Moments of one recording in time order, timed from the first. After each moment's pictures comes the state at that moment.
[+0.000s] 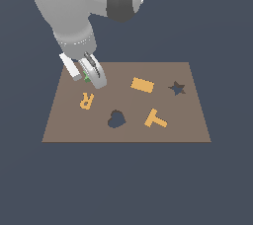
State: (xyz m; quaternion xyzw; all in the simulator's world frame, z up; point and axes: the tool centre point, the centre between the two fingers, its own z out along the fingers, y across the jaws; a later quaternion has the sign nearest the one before) arm -0.075 -0.124 0.046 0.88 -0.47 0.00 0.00
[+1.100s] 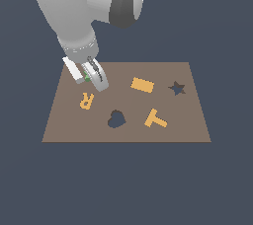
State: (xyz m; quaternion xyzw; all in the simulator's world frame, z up) arm -0.076 -0.121 0.031 0.88 -0.47 0.00 0.00
